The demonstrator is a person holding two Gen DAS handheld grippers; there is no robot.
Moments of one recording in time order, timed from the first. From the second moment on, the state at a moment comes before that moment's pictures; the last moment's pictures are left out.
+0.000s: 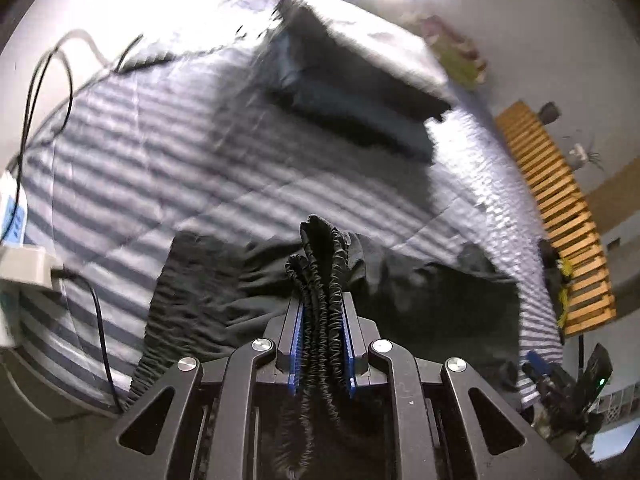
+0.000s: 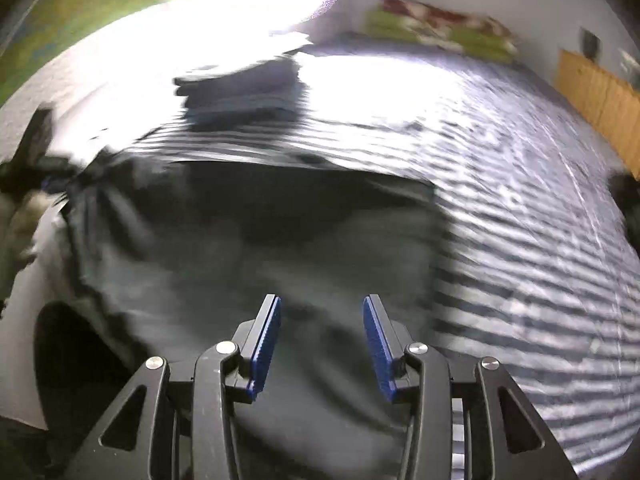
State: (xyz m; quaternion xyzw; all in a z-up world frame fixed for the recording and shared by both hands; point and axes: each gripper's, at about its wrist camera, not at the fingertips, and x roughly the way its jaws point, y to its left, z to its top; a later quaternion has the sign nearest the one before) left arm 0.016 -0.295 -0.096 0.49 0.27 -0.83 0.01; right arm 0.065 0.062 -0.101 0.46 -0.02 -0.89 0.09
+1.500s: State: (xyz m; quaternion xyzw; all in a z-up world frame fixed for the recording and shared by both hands) left arm 0.087 -0.109 -0.025 0.47 0.10 -0.88 -0.02; right arm -0.017 0.158 -0.097 0.47 -0.03 -0.87 0.11
